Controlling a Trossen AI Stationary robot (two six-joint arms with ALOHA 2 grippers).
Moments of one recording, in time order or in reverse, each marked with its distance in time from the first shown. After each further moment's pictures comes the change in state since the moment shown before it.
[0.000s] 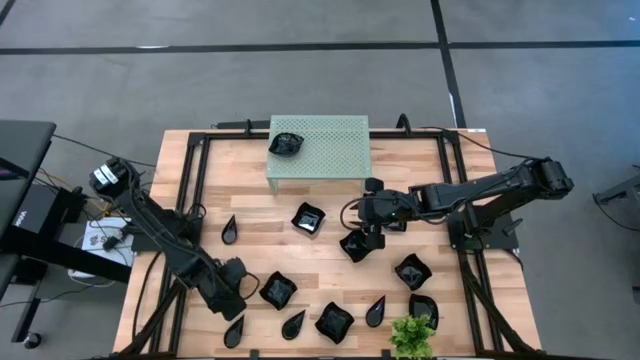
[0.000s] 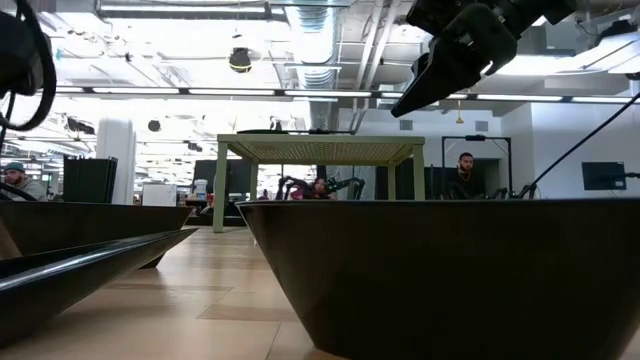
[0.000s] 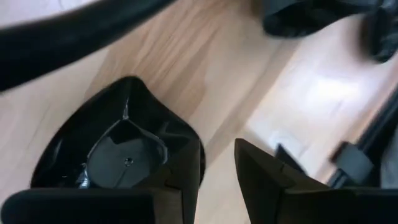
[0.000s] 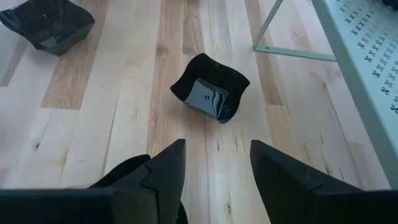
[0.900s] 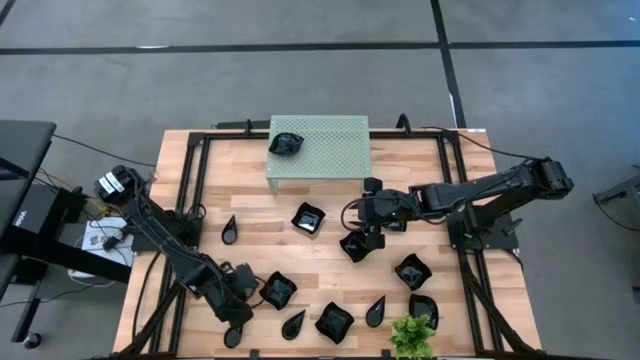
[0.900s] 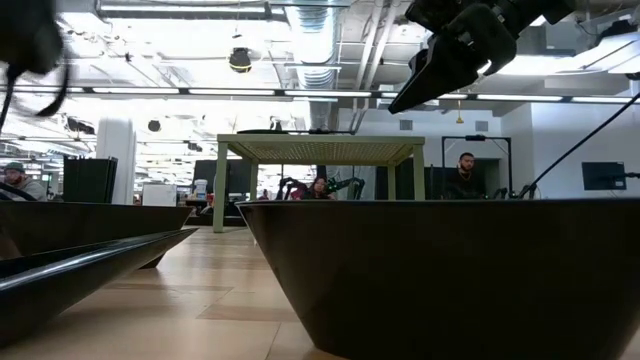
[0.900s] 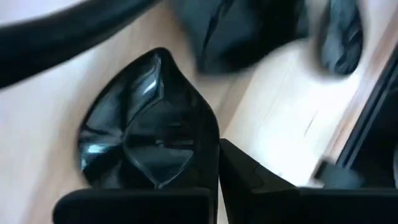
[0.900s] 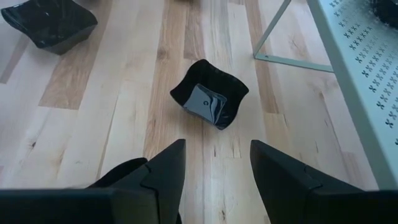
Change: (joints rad) left arm 0.024 0.096 0.121 -0.006 -0.092 0.156; right arm 0.000 0.000 0.000 0.019 0.000 -0.049
